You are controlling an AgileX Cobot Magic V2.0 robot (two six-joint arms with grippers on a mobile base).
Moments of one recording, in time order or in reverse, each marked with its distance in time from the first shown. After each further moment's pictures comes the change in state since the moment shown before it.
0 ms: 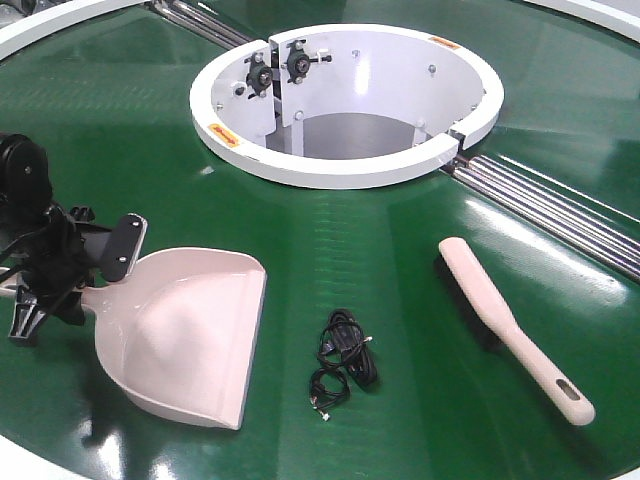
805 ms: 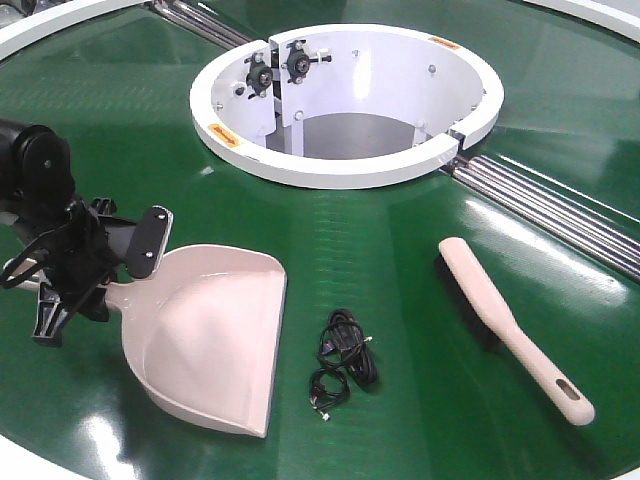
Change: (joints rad) left arm -0.095 -0.056 0.000 -0.011 0.033 -0.087; right arm 0.000 0.000 0.000 0.000 0.000 0.000
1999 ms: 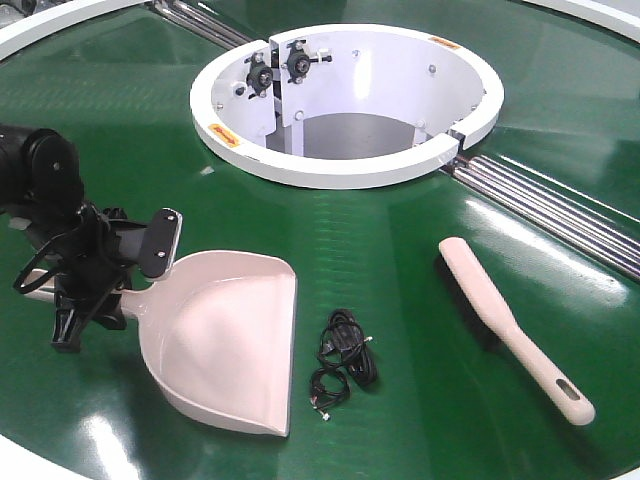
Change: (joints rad) left arm -0.002 0.025 0.000 -0.076 -0.006 -0.010; right arm 0.000 0.000 0.000 0.000 0.000 0.000
